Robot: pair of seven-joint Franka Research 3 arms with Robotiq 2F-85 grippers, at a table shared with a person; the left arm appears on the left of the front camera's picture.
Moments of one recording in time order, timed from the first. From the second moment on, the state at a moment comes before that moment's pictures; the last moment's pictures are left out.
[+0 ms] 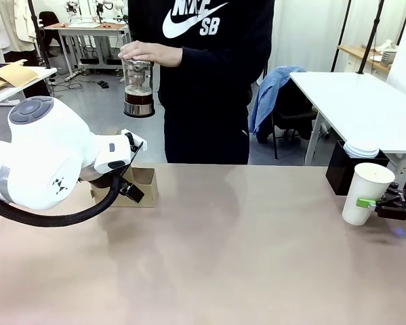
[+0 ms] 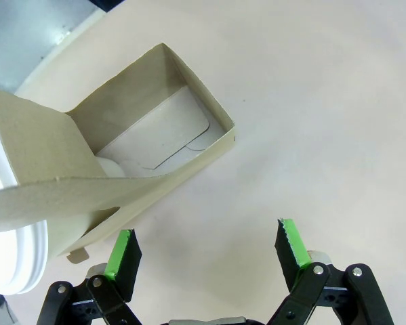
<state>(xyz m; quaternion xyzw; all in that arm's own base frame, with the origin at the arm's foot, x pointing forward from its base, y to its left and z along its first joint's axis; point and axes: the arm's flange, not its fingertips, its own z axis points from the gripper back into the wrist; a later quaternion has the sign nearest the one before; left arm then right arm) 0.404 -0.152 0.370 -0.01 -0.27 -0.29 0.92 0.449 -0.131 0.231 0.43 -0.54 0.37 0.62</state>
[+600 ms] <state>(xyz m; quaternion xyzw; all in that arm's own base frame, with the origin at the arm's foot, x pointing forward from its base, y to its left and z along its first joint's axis) 0.404 -0.152 0.370 -0.01 -0.27 -0.29 0.92 0.451 -0.130 0.228 0.43 -0.53 0.37 0.62</state>
